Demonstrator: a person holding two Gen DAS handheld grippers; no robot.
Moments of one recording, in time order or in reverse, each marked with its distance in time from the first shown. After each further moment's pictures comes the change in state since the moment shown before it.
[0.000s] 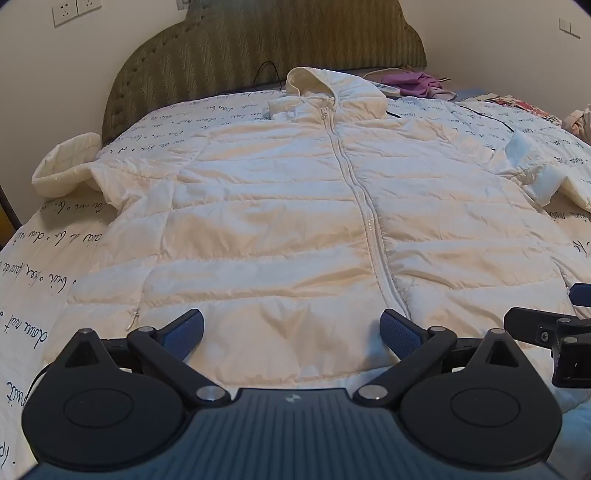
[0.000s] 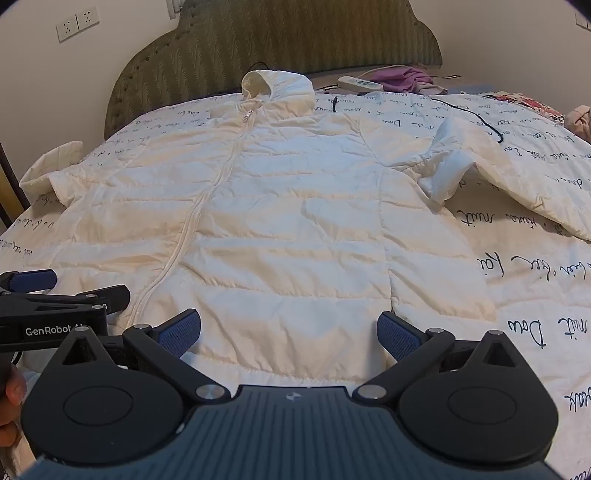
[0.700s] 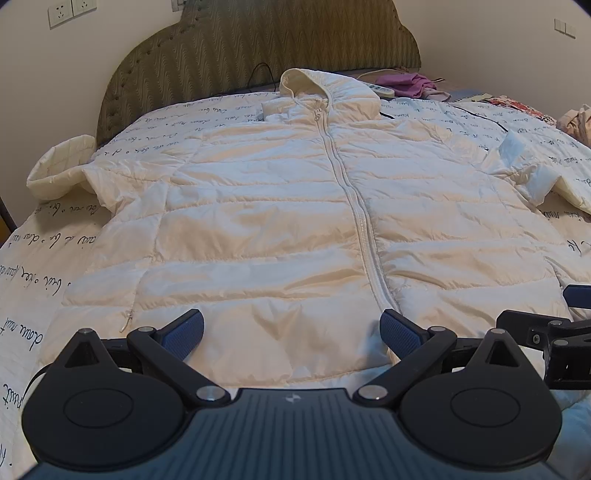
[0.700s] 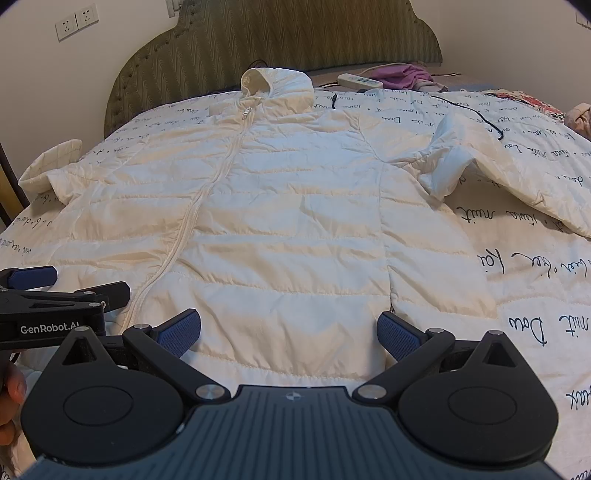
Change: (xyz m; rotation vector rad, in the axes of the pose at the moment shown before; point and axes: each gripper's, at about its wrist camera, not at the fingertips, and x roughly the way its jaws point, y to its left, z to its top) left arm -0.002 0.000 0.001 0.004 -0.001 -0.021; right arm 0.001 -0.001 -0.002 0.001 0.003 -0.002
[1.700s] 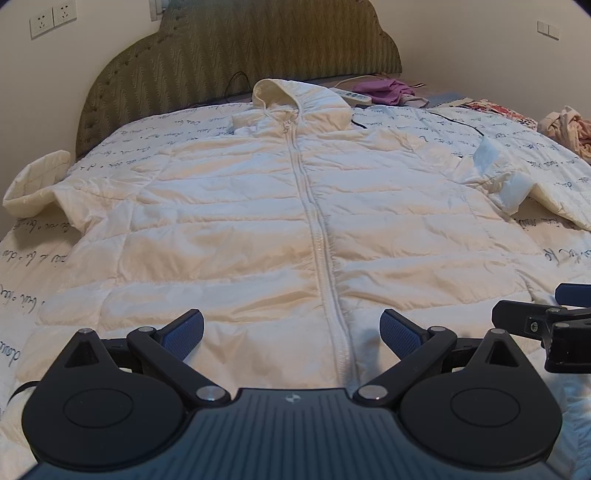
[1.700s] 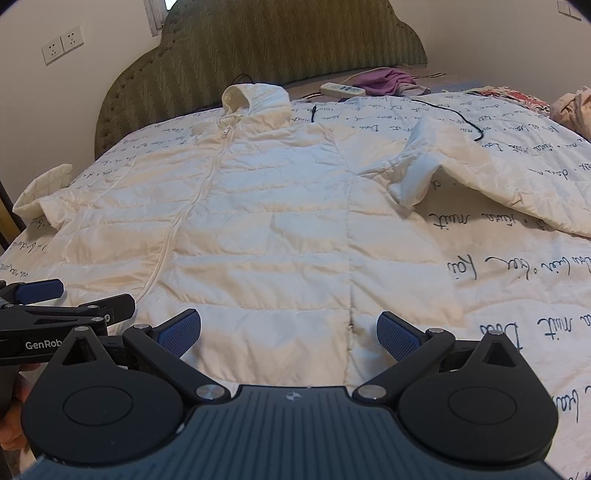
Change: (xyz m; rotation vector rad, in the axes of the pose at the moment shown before) left arm 0.001 -0.025 0.011 0.019 -0.026 -0.063; right arm -0.013 -0.029 0.007 0.059 -0.033 -0.009
